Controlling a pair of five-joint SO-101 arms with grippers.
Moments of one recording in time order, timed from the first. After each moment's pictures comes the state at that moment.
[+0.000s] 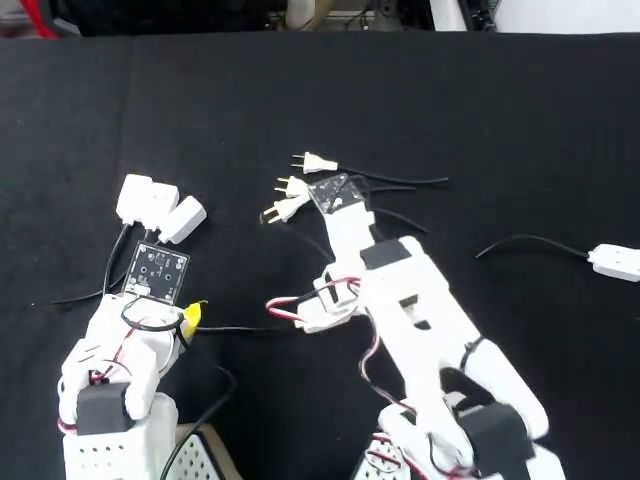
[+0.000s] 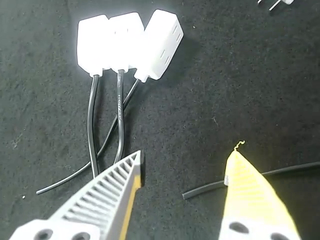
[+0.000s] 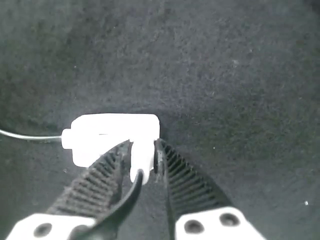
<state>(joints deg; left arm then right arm) -9.7 -104.1 85.5 72.3 -23.7 -21.0 -17.5 51.7 57.7 2.4</state>
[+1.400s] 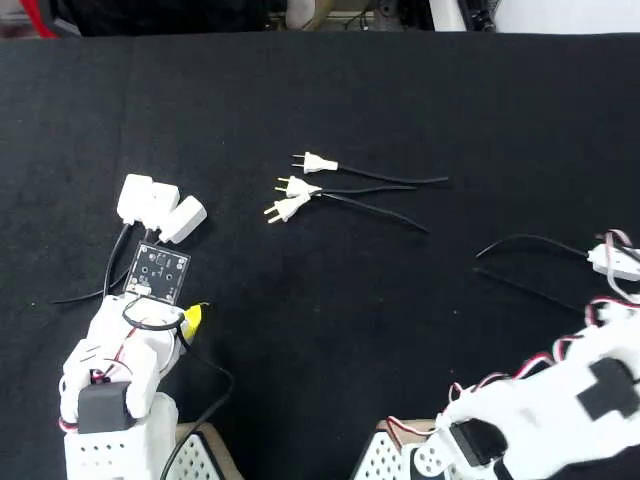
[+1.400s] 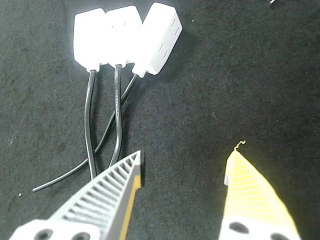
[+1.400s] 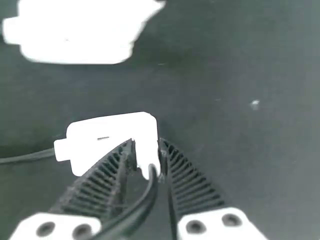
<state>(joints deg) -9.8 -104.0 86.4 72.3 -23.7 64.3 14.5 18.2 31.9 52.4</state>
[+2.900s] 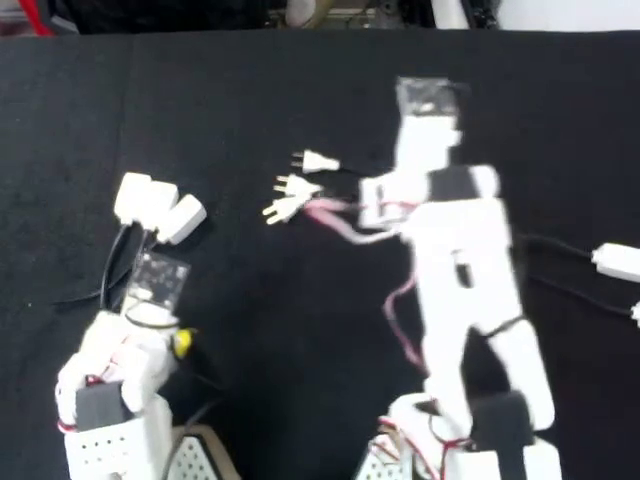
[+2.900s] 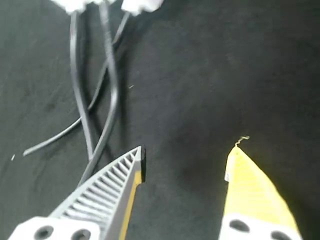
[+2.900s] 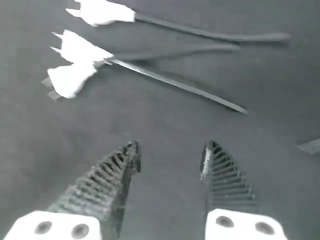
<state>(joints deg) -17.1 -104.3 92.3 75.6 -31.4 -10.5 -16.1 26.9 63.3 -10.8</state>
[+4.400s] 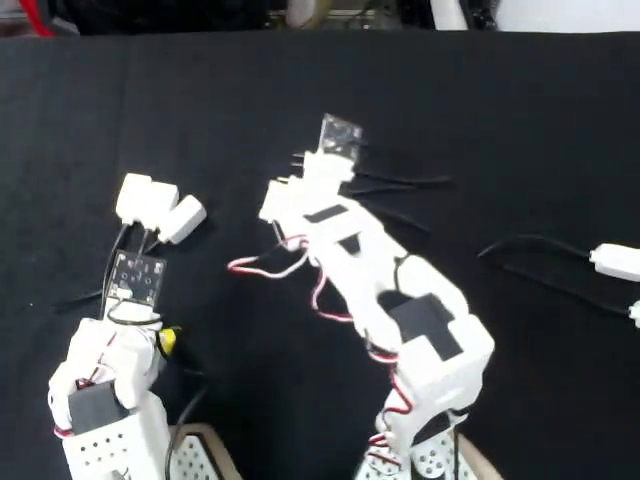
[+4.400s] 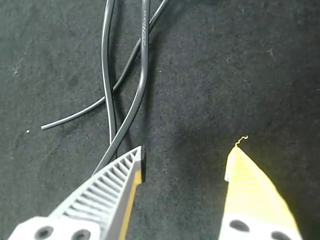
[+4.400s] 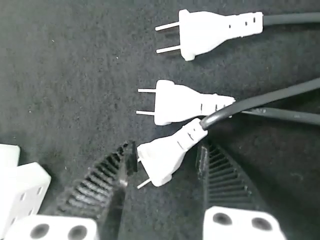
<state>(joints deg) -23.7 -104.3 92.3 75.6 -31.4 -25.6 16.6 28.2 18.9 -40.4</state>
